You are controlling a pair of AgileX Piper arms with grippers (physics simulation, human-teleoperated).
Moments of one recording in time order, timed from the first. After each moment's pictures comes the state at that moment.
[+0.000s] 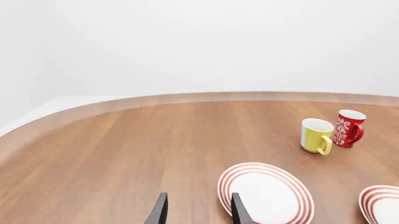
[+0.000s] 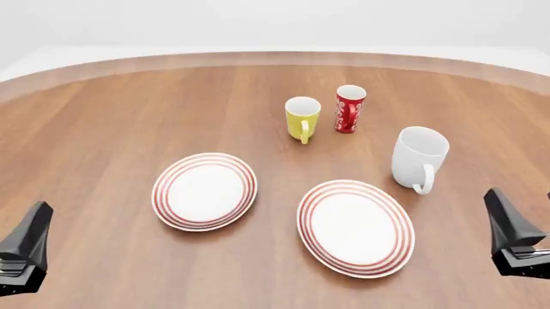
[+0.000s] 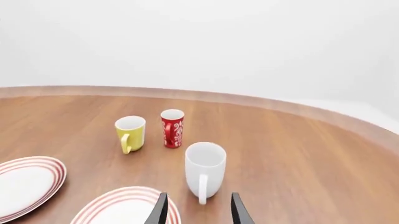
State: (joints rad) left arm 0.00 0.00 0.00 0.00 0.00; right arm 0.04 0.21 -0.01 -0.18 -0.04
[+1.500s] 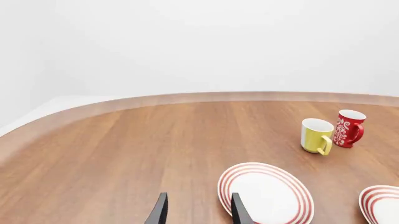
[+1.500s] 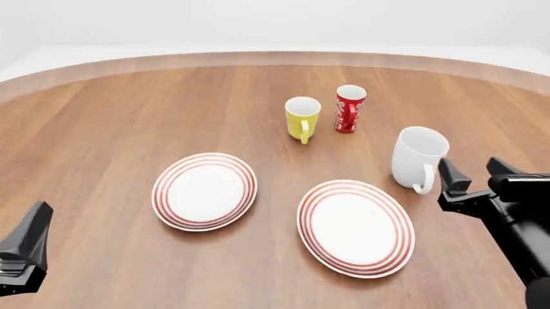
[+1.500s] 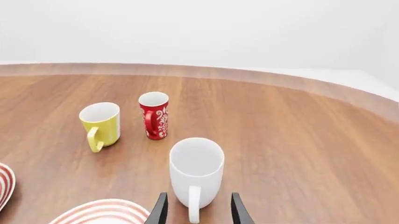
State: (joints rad) left arm 0.00 0.00 0.00 0.00 0.00; right arm -0.01 1.35 -0.09 -1.11 -0.03
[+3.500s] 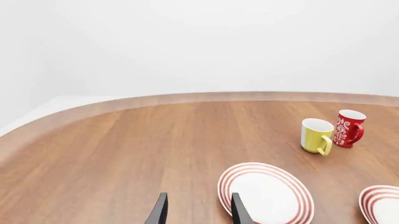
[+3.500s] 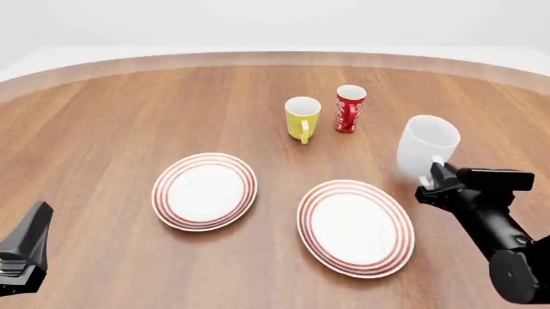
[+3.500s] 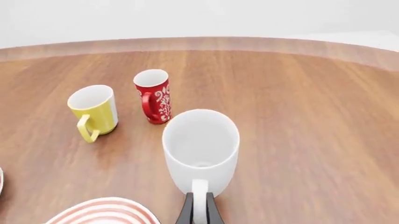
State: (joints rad) left arm 0.00 0.00 0.00 0.00 0.00; right arm 0.01 1.68 -0.22 -1.20 0.04
